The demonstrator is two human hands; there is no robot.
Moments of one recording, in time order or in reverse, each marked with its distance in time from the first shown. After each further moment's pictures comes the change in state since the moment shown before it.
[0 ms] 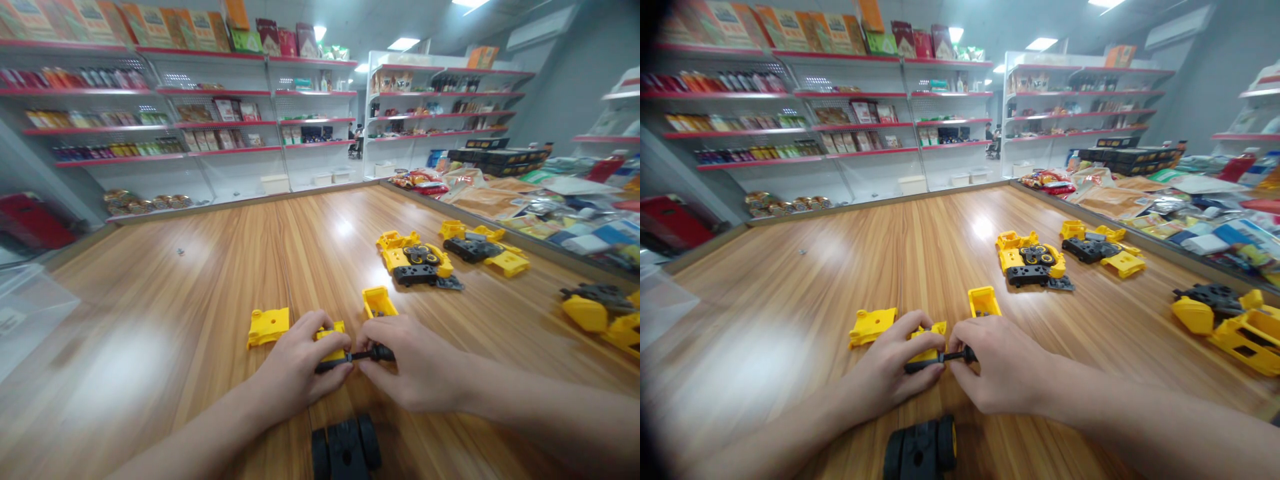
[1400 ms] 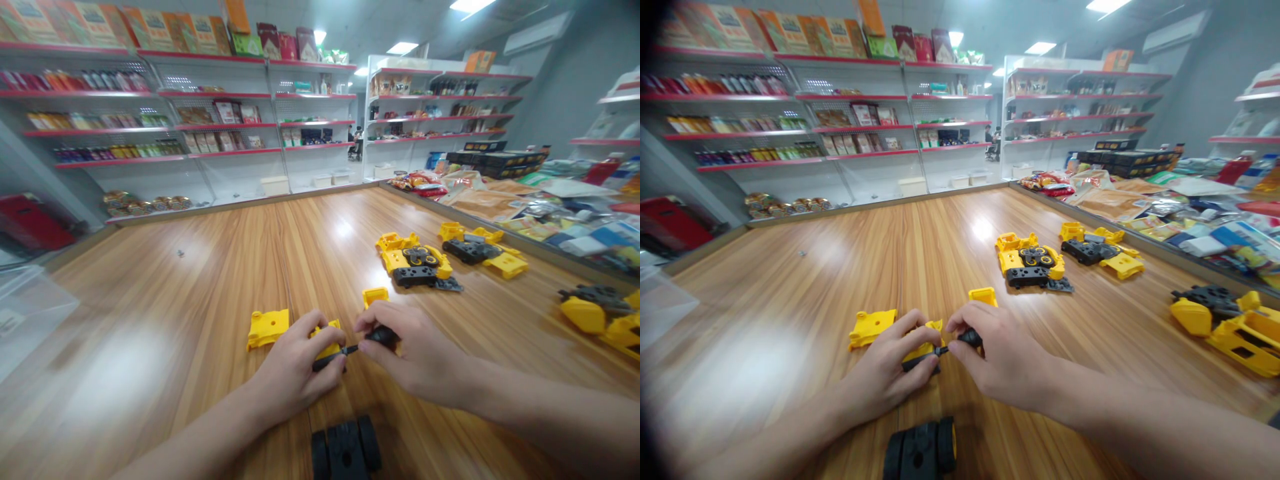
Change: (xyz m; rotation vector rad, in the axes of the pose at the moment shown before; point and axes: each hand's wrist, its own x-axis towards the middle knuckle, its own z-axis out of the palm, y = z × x) left_hand 0.000 0.000 0.000 -0.017 0.017 -0.071; right_hand 0.003 0.001 -0.004 0.131 0.226 -0.001
